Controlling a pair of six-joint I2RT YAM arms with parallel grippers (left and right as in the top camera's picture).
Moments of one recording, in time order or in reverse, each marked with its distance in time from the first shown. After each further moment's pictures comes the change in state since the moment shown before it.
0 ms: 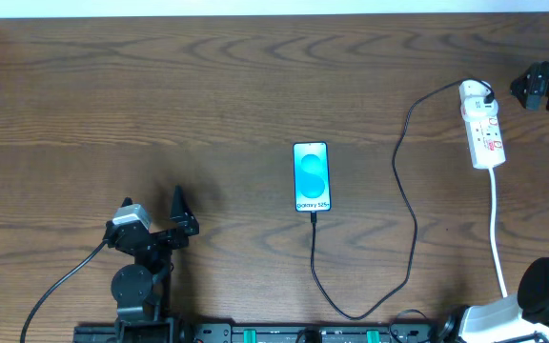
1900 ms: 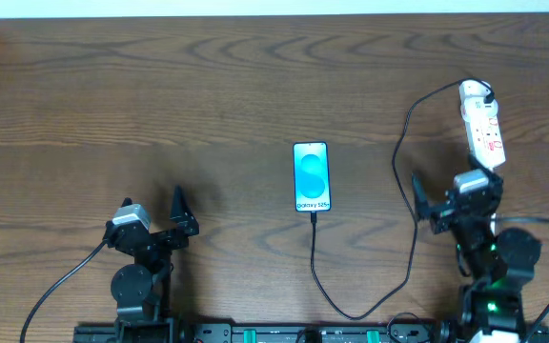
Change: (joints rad) left arm 0.000 0.000 0.005 -0.007 0.000 0.001; right arm 0.315 -1.157 -1.765 1.577 -0.024 -0.012
